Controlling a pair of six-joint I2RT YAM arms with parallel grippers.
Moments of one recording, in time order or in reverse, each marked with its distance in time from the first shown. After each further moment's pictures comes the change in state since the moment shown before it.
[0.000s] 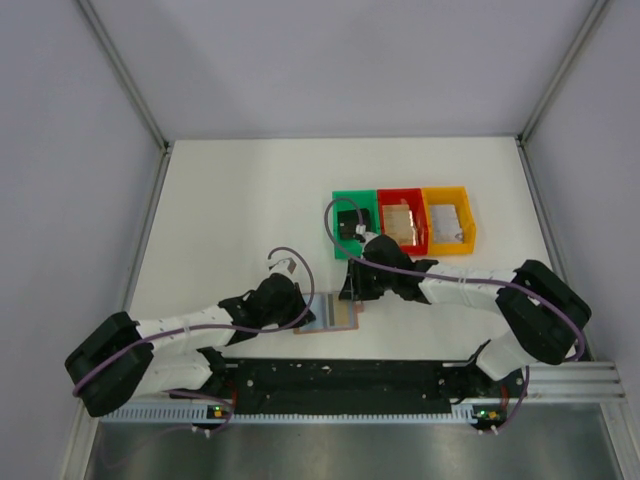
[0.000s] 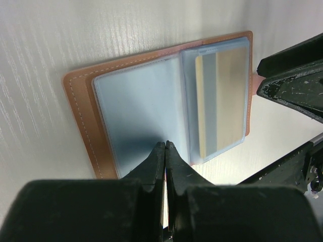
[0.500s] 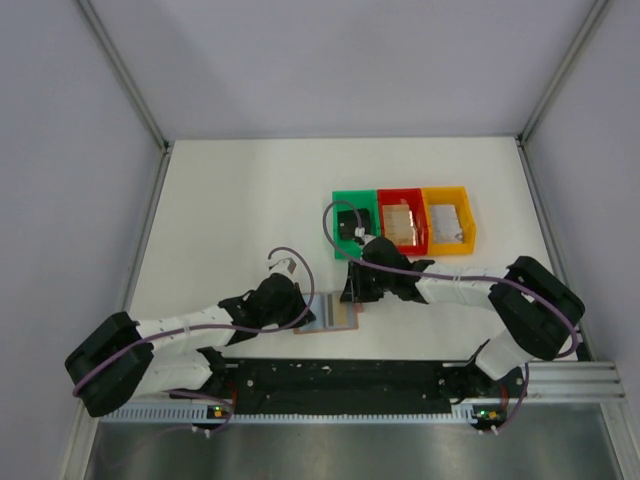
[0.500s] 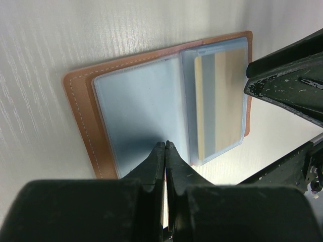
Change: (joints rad) left arm 0.000 0.000 0.000 0.000 0.000 0.000; right arm 0.000 0.037 0.000 -0.004 0.003 0.004
